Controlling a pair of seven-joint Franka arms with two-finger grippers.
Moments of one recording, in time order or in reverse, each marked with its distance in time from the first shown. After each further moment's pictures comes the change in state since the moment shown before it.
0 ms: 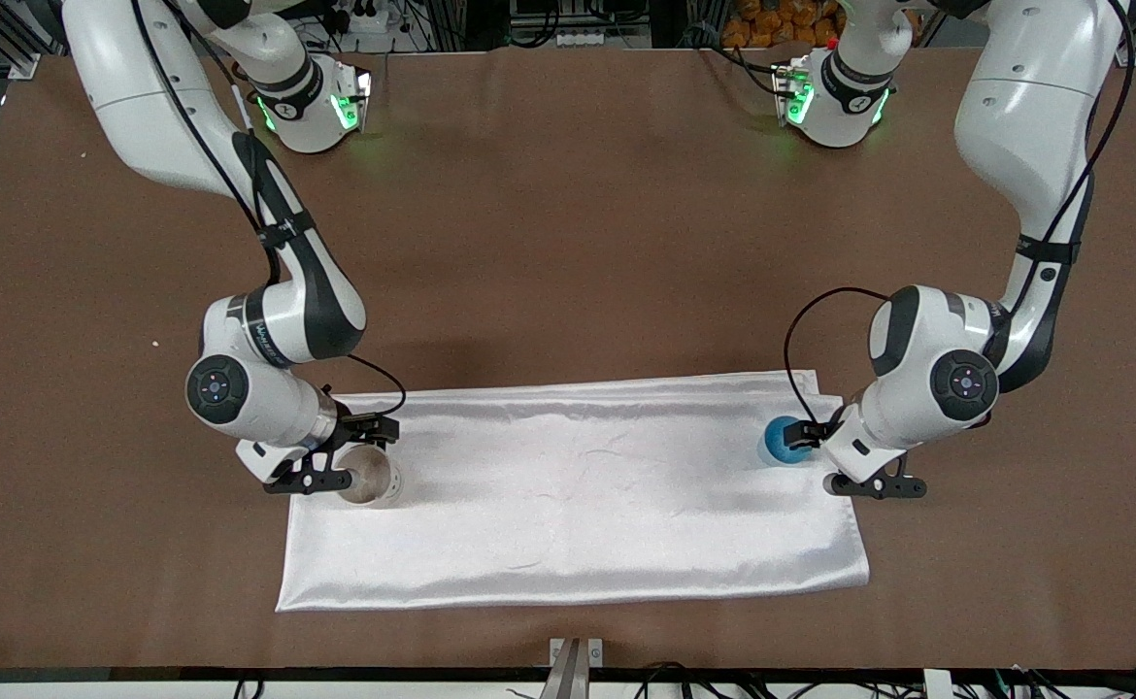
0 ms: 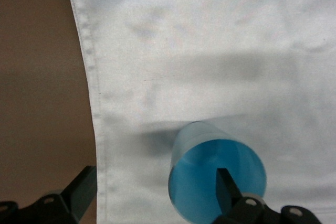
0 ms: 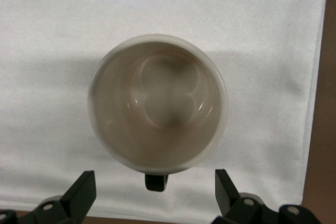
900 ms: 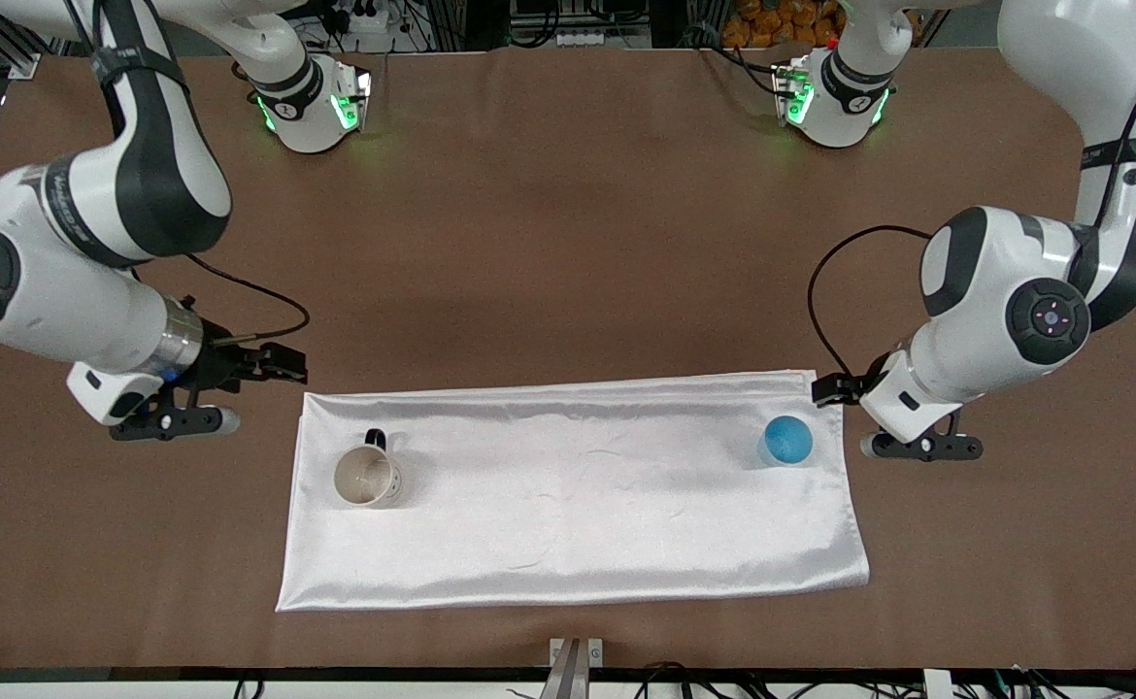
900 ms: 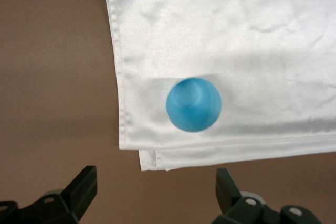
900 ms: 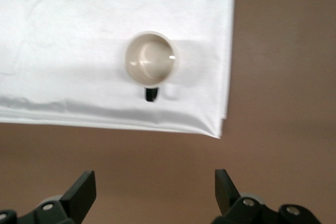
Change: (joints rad) left arm 0.003 -0.208 -0.005 -0.002 -0.051 -0.248 0.000; right arm -0.082 -0.305 0.004 0.046 0.053 -0.370 -0.062
